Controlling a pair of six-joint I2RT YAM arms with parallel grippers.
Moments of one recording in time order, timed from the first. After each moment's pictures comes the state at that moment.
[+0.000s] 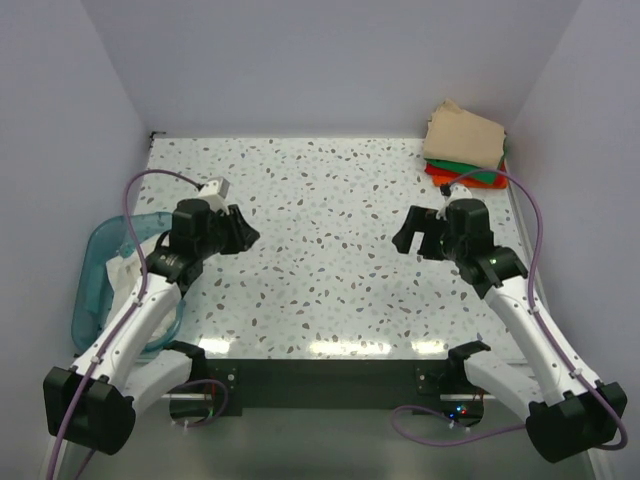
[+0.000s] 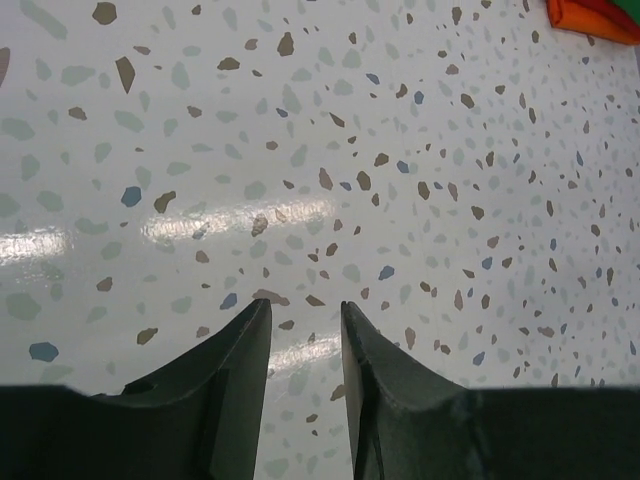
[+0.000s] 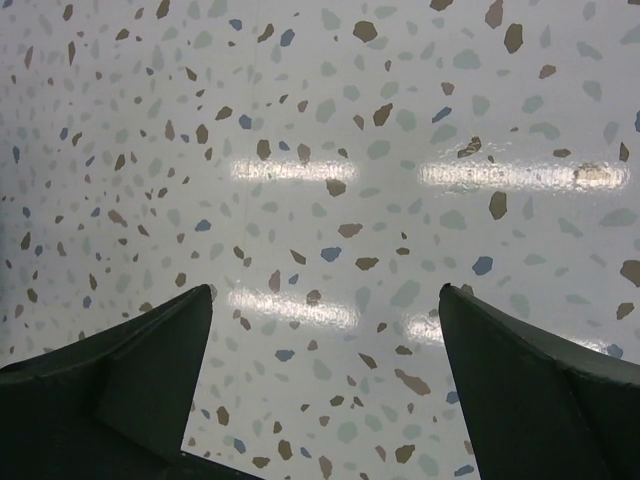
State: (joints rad) left arm -0.26 0.98 0.75 -0.32 0.19 -0.43; right arm 0.29 0.94 0.88 -0.59 -0.05 0.44
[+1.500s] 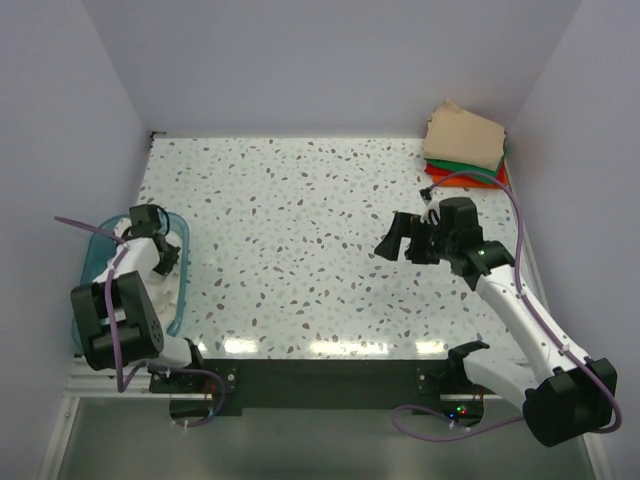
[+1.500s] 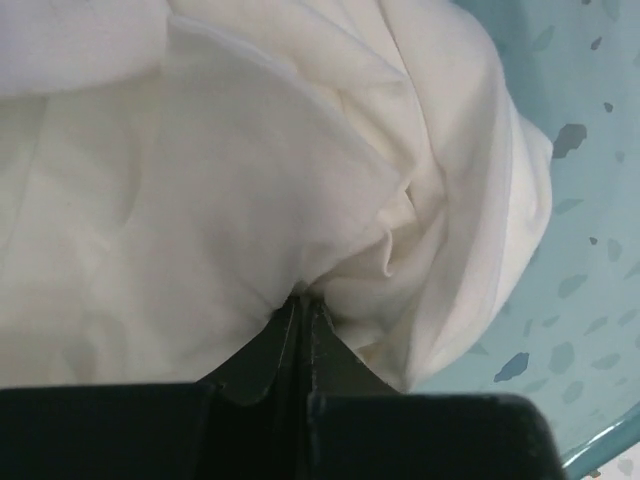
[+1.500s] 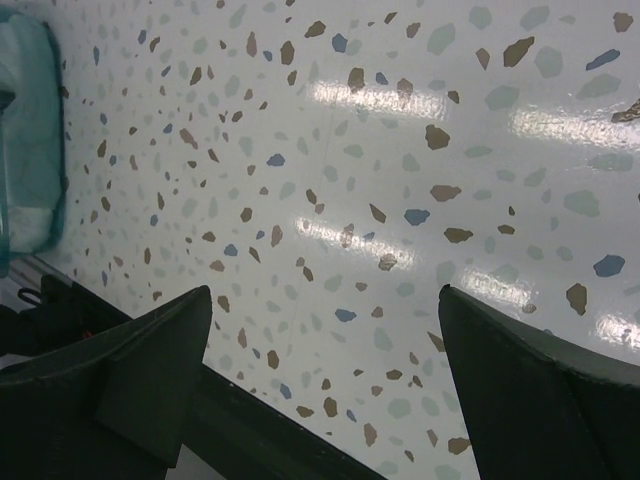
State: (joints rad) left arm 0.31 1.43 0.75 -0.42 -0.25 -0.77; right arm 0.29 1.03 0.84 -0.54 -0.32 0.44
